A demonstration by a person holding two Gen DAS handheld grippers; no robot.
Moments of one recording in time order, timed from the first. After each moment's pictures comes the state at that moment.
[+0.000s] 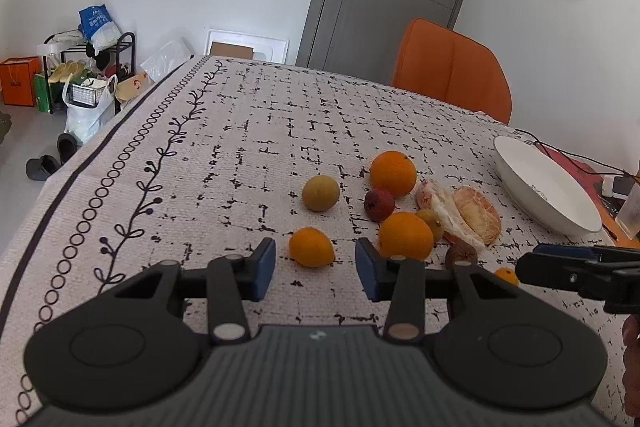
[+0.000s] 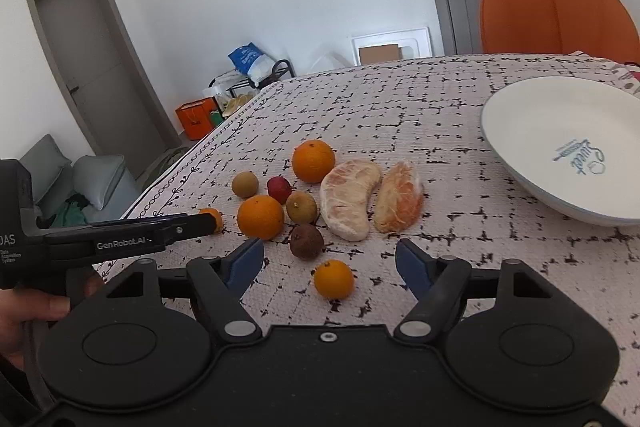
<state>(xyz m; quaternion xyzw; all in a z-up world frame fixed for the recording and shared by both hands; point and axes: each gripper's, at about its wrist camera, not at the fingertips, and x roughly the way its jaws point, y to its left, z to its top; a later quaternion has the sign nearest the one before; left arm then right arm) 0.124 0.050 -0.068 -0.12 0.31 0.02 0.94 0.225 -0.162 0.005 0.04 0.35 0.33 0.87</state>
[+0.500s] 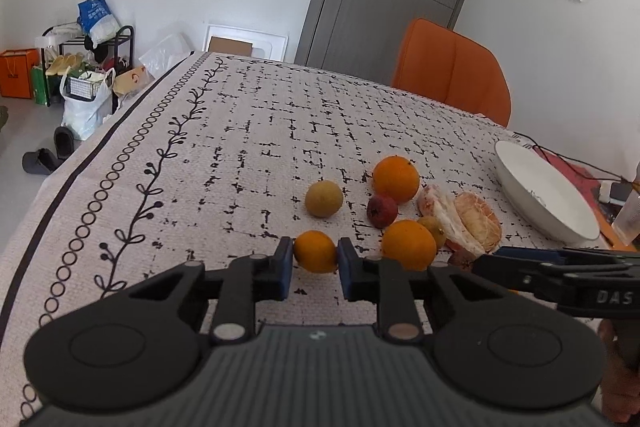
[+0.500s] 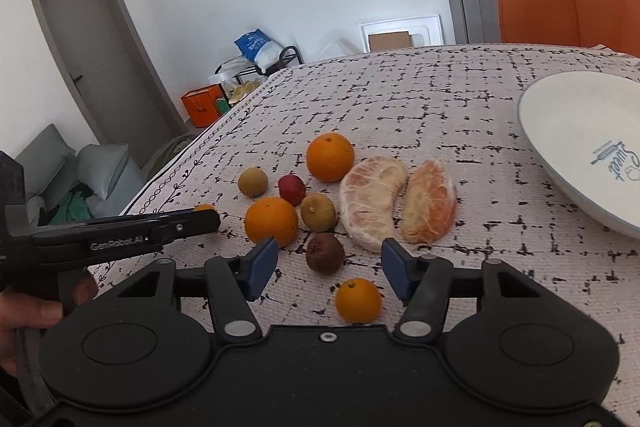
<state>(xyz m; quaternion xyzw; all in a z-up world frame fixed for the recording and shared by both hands) 0.125 0.058 -0.063 -0.14 0.31 0.02 0.94 0.236 -0.135 -0.002 0.03 0.37 0.34 0.86</state>
